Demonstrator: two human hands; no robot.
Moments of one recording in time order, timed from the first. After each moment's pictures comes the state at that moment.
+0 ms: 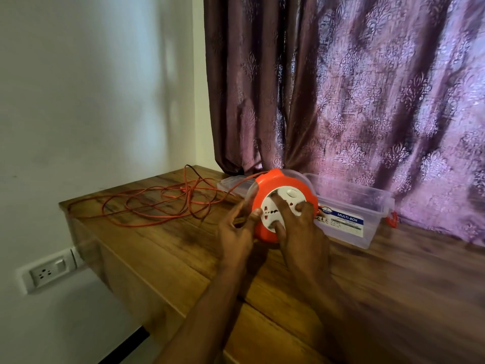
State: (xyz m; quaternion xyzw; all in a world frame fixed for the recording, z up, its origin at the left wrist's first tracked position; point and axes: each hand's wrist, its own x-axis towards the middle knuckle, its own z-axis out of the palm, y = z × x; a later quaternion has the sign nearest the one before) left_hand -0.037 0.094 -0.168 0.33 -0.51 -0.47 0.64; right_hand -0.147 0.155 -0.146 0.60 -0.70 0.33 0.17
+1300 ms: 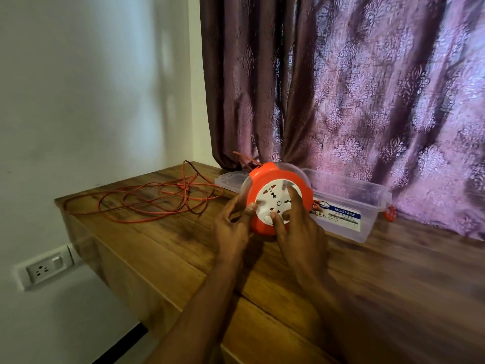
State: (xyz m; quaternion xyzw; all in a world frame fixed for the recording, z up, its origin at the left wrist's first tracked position) left_hand -0.035 0.095 -0.167 0.33 -0.51 -0.46 0.65; right_hand -0.148 0.147 -0.157 0.59 -0.67 0.44 0.15
